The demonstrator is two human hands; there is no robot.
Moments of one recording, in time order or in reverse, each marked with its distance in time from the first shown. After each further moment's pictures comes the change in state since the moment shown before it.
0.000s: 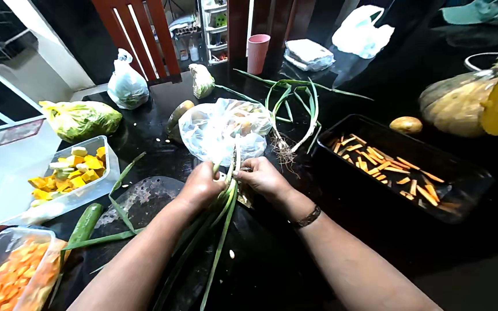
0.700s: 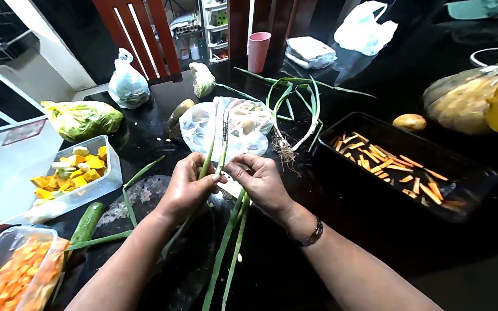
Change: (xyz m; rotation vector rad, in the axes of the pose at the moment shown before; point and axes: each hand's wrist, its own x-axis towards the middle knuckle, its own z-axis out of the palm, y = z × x) left_hand -0.035 -0.013 -0.010 -0.640 0.118 0.330; right_hand -0.028 -0.007 0.022 0.169 0.145 -0.587
